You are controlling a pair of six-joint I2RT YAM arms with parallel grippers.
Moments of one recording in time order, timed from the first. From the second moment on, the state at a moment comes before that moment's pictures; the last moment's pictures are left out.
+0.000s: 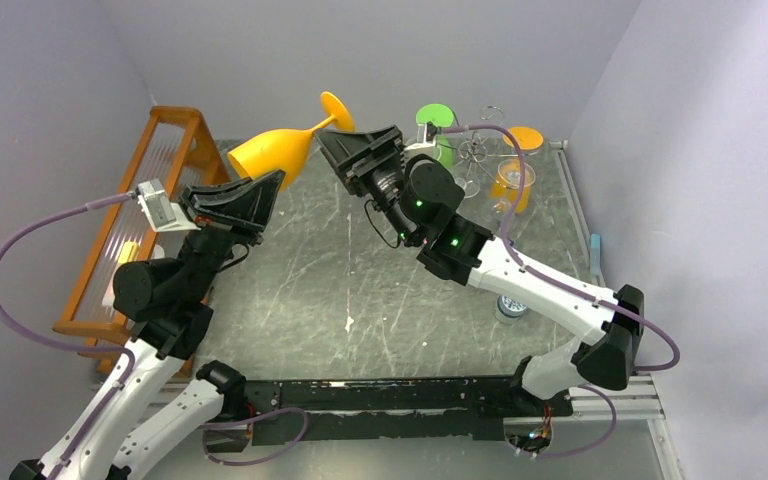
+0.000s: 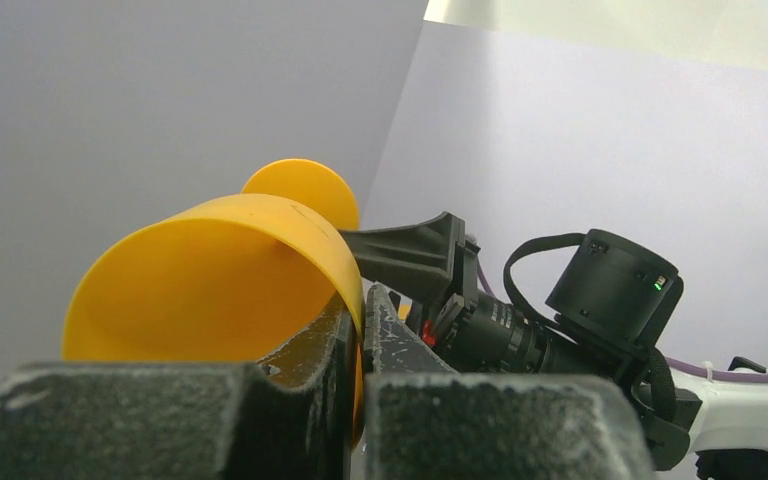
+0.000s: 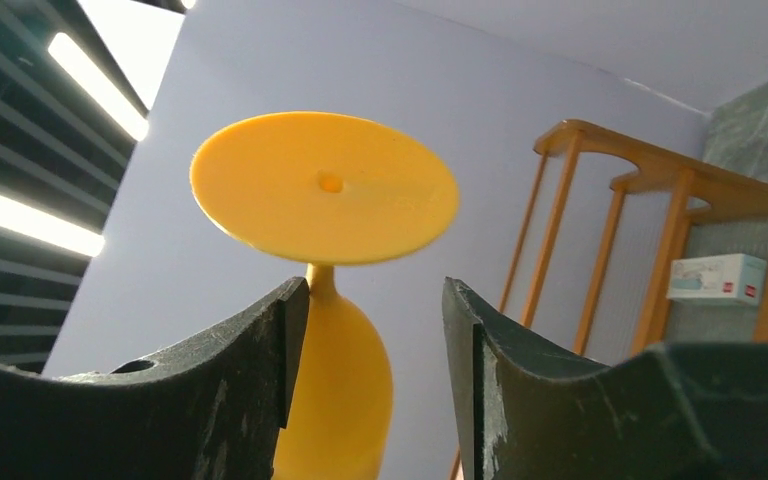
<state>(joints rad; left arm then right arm) -0.51 0.66 0.83 0.51 0.14 -0.51 1.01 1.44 1.41 0.26 0.42 1.23</state>
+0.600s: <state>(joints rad) -0.51 0.65 0.82 0.50 0.21 -0.51 1.01 1.46 1.40 0.41 0.38 1.22</state>
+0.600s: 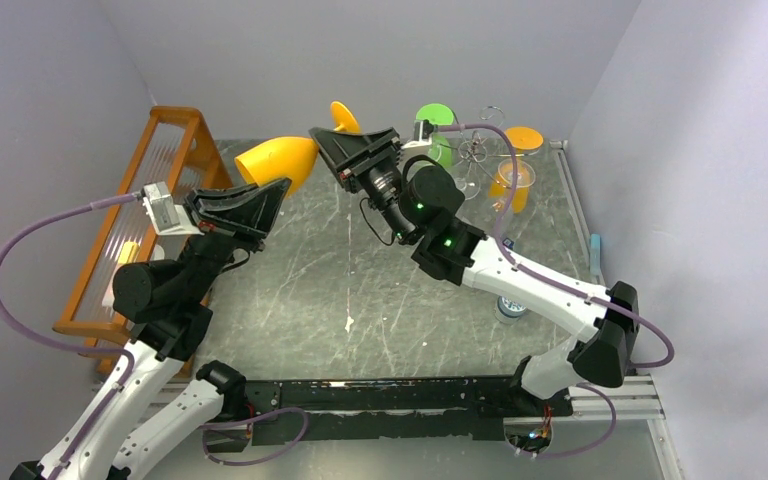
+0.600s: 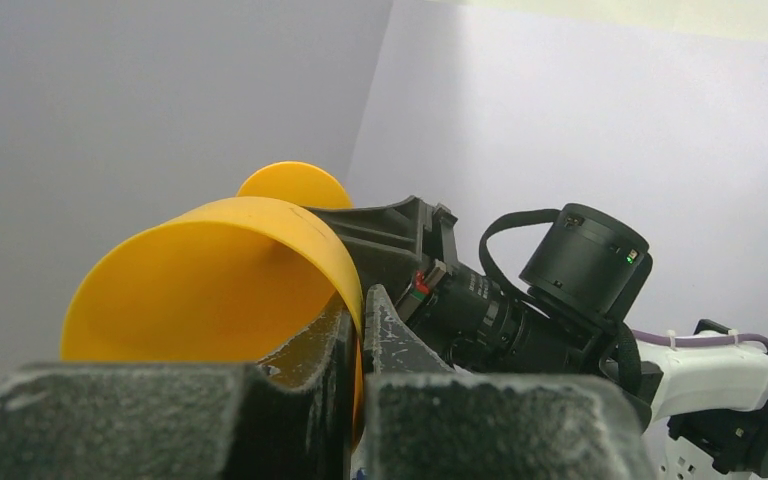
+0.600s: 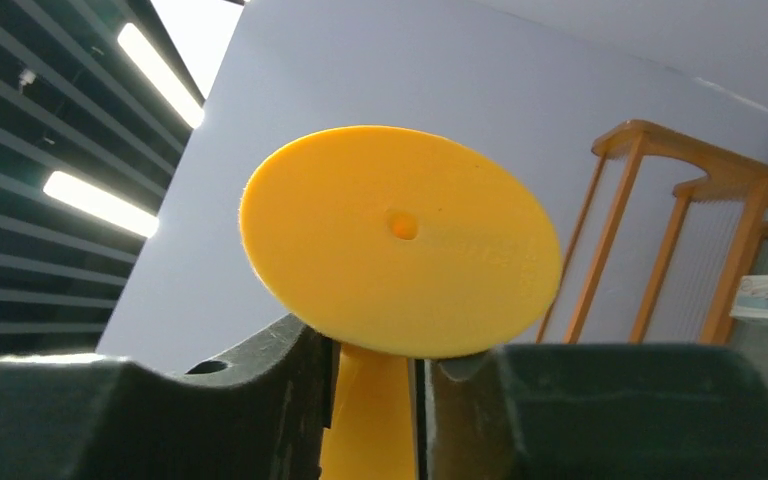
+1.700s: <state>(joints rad) -0.51 0.59 1.08 -0.27 0.04 -0.47 0.95 1.29 1.22 0.53 0.01 0.26</state>
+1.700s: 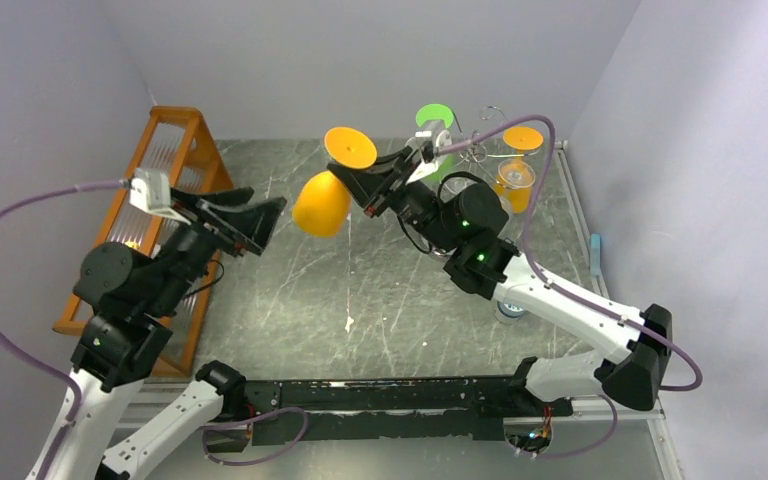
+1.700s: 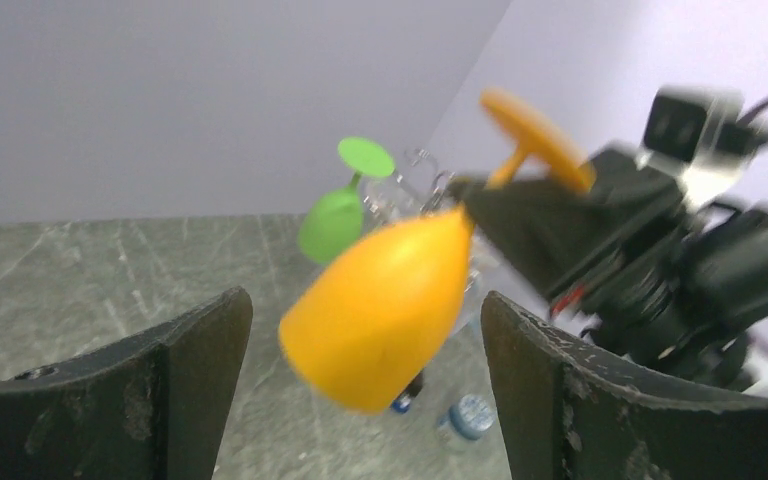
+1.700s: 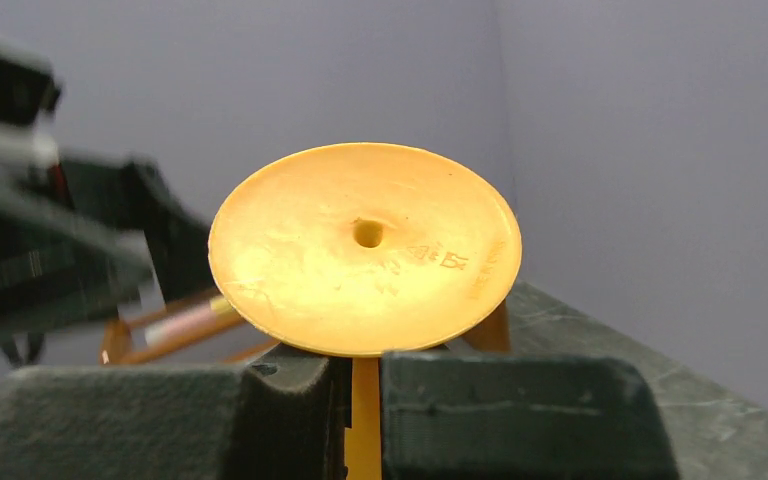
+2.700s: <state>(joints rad) -0.51 0.81 1.06 -0.05 0.34 -1.04 0.95 1.26 1.08 0.45 -0.24 -0.17</state>
